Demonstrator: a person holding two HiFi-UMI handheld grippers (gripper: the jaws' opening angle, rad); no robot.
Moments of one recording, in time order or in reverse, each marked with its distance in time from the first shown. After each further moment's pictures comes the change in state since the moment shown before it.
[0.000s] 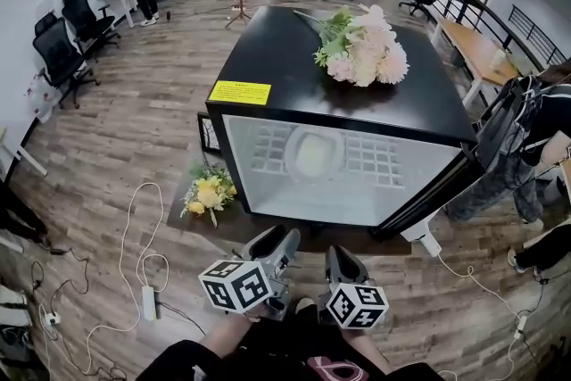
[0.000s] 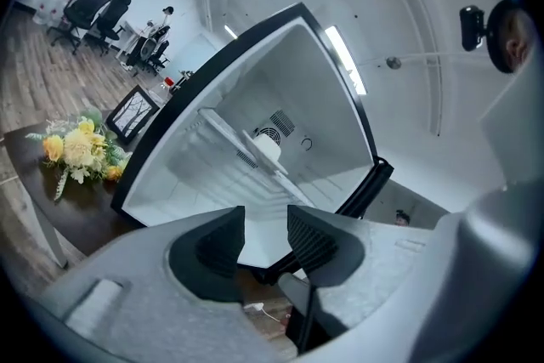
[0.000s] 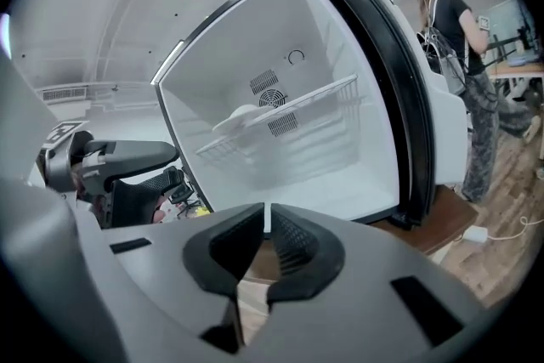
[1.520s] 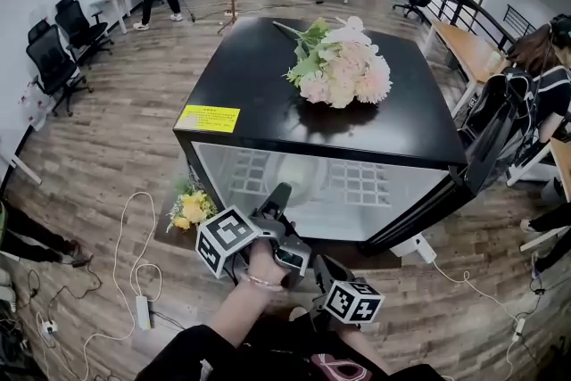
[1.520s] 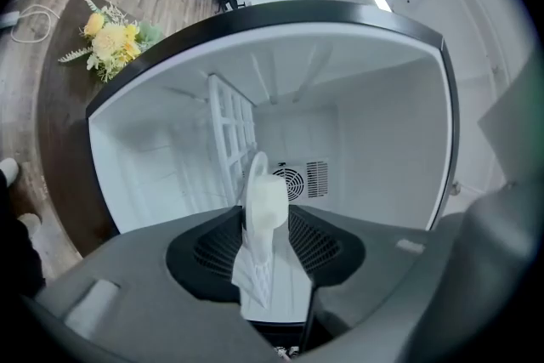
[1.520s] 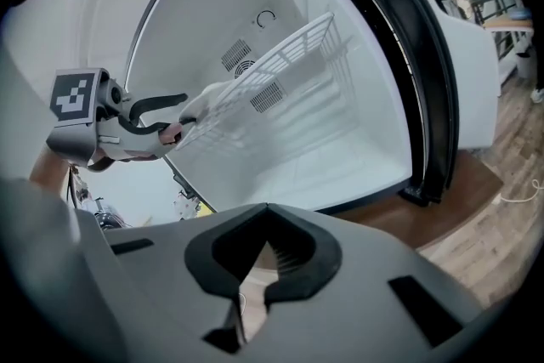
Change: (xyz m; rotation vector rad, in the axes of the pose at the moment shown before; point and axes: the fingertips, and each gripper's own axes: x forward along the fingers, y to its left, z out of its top) left arm 0.090 0.006 0.074 -0.727 -0.195 0.075; right arm 0.037 -0.028 -0.017 0.183 0.187 0.081
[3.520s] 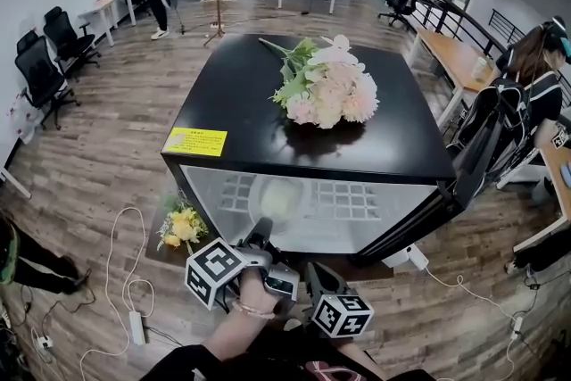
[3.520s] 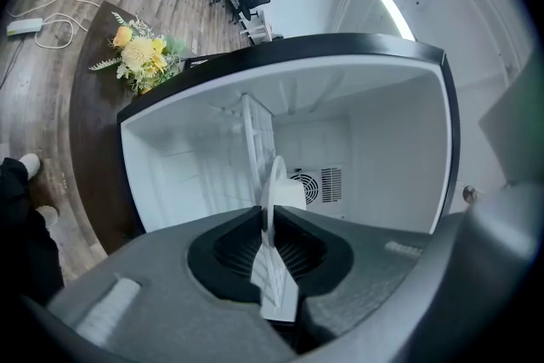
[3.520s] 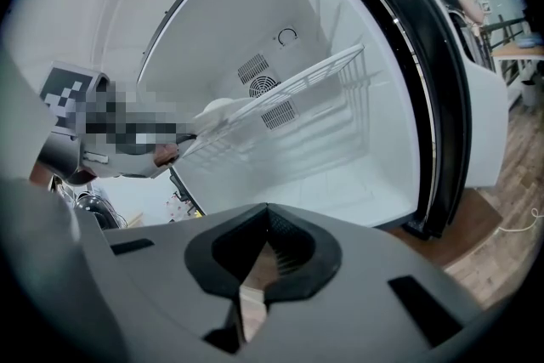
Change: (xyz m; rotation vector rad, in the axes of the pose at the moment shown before) left arm -0.022 0.020 0.001 -0.038 -0.050 0.098; right arm 0.001 0.015 0.028 -0.120 -0.103 -0.021
